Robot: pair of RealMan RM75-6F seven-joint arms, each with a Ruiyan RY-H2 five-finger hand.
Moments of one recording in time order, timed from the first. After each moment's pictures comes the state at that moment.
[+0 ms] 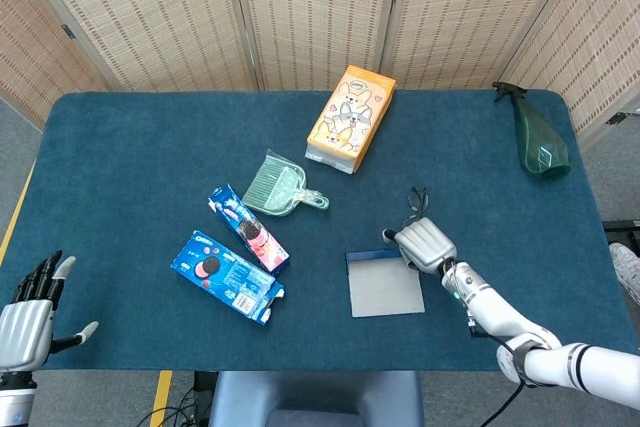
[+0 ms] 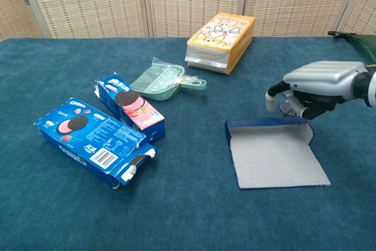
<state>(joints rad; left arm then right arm) -0.05 -1.22 -0.03 -1.60 1.48 1.52 0.12 0.72 -1.33 0.09 -1.53 -1.22 0.75 -0.38</state>
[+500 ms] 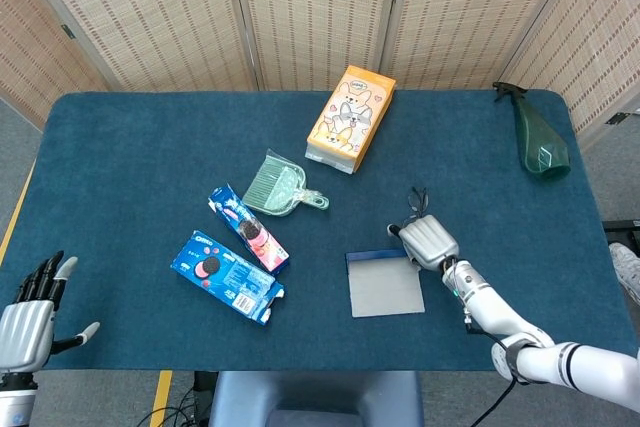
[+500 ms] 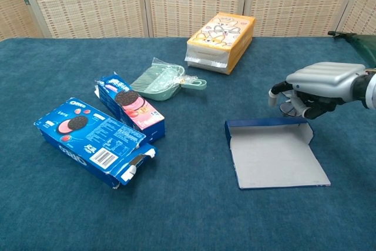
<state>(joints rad) -0.04 -1.21 -0.03 -1.61 1.49 1.53 0.13 0.73 -1.41 0.07 -1.44 -1.15 0.78 -0.44</state>
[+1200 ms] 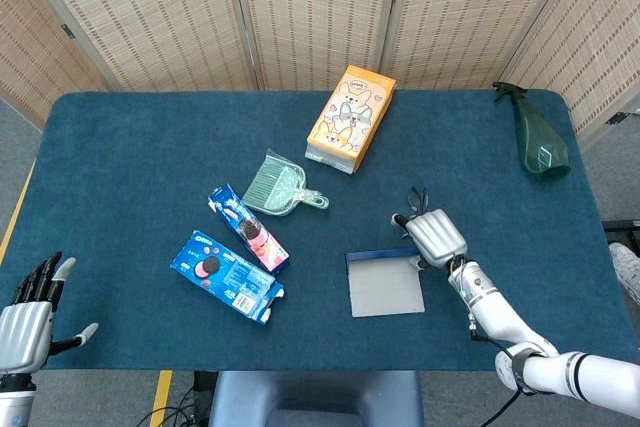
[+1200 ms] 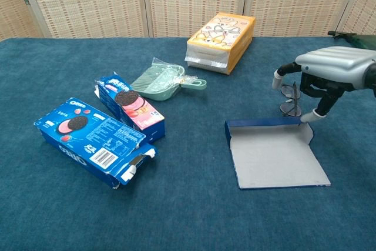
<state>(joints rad) -0.04 -1.22 -0.03 -1.60 1.50 1.53 0.12 0.68 -1.38 0.08 -1.52 -1.16 0.91 -0.40</state>
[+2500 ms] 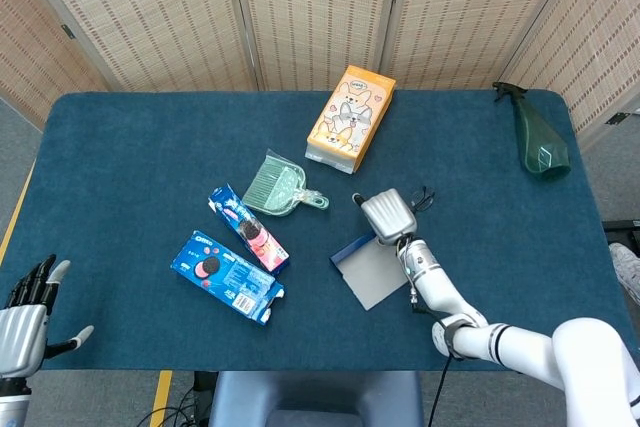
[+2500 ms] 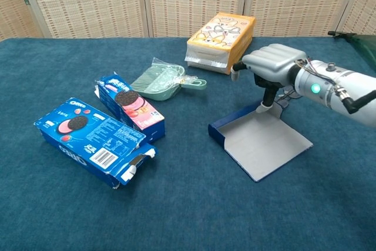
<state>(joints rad) -0.02 -1.20 -0.02 -1.61 1.49 1.54 0.12 0.86 -1.70 0.18 -1.17 -1.08 0.88 -0.58</state>
